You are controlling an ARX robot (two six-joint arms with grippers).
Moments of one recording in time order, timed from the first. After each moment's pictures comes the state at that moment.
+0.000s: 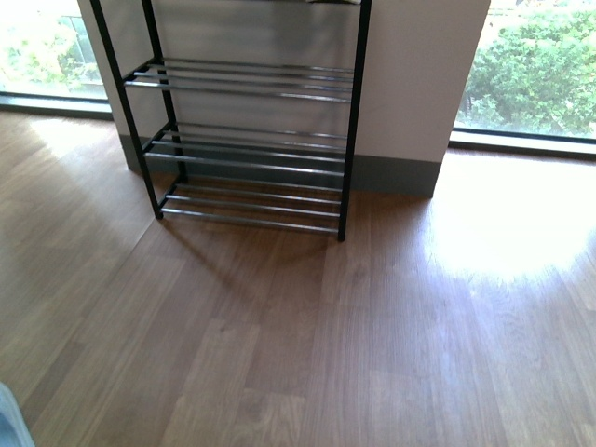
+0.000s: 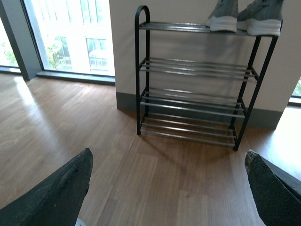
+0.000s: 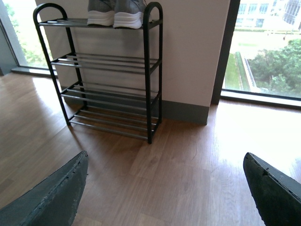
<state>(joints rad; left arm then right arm) 0.00 0.02 0.01 0.00 0.00 -0.01 0.00 0.00 0.02 0.00 0.00 -0.01</state>
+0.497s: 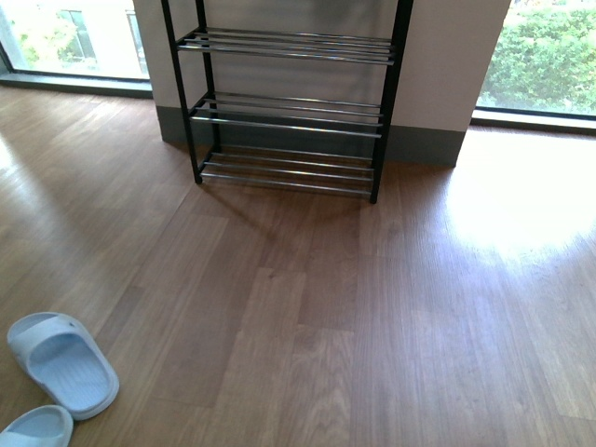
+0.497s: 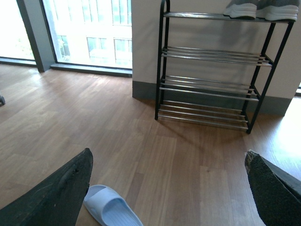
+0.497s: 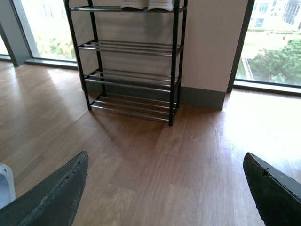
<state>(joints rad) 0.00 0.02 0.01 0.00 0.00 -0.01 0.00 0.00 0.02 0.00 0.00 -0.01</state>
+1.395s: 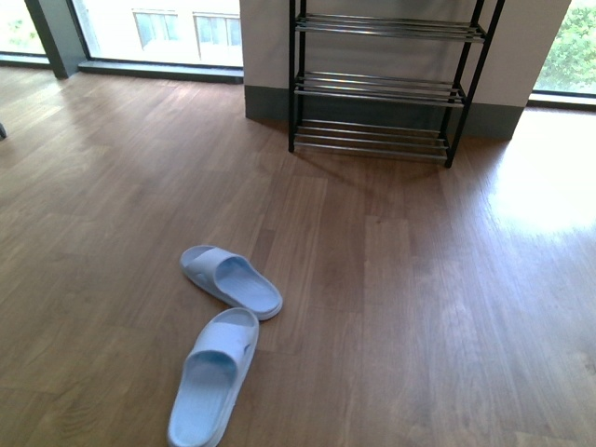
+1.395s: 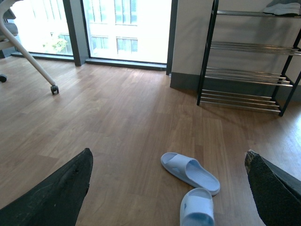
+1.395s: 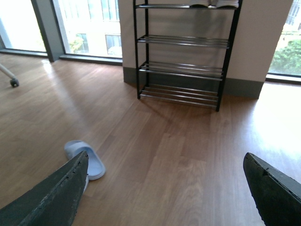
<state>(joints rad) 0.00 0.02 0.01 0.00 0.00 -0.01 0.00 0.00 0.02 0.00 0.00 -0.01</state>
